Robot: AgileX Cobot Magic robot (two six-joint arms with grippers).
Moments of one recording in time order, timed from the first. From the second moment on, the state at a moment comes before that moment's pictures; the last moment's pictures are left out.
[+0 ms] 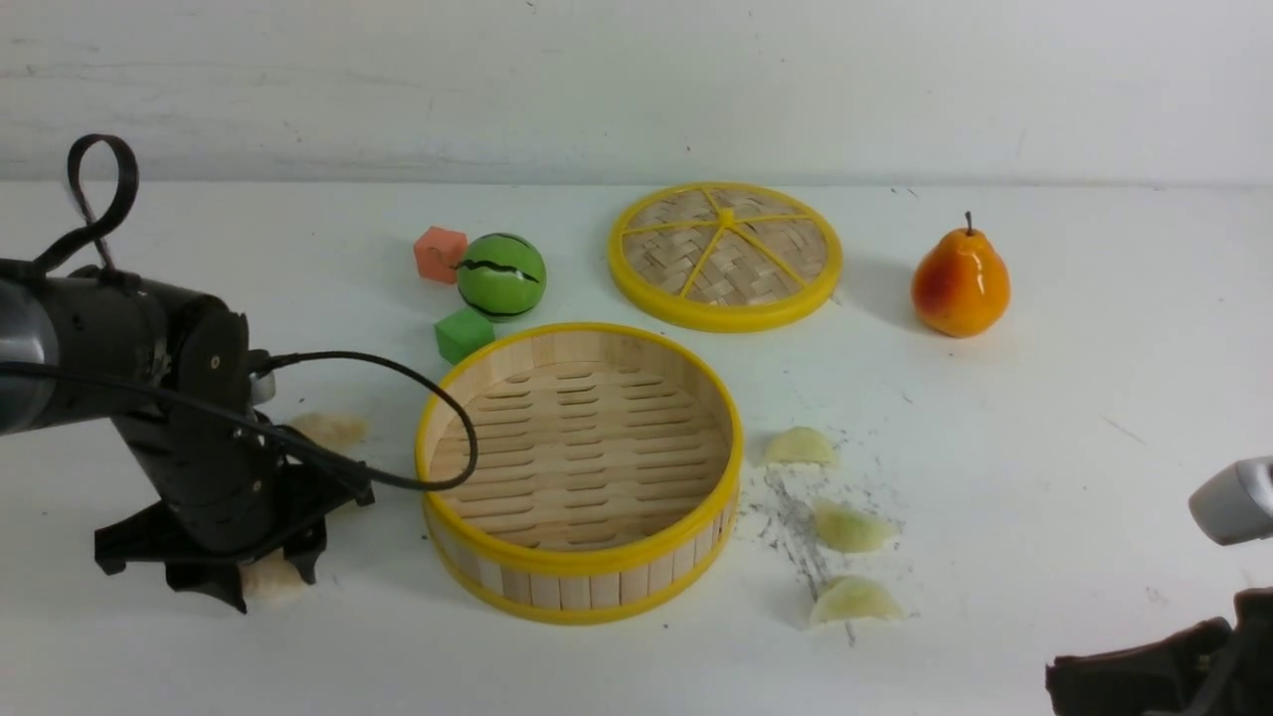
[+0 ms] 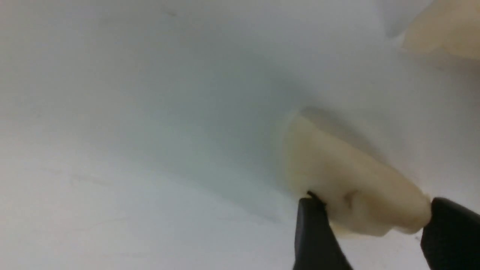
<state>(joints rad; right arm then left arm) 0.02 0.96 -0.48 0.96 0.76 -0.83 -0.17 1.79 -1.07 0.12 0.70 -0.65</state>
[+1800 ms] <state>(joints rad) 0.02 0.96 -0.48 1.01 0.79 -0.85 -0.15 1.82 -1.08 0.22 0.65 -0.80</state>
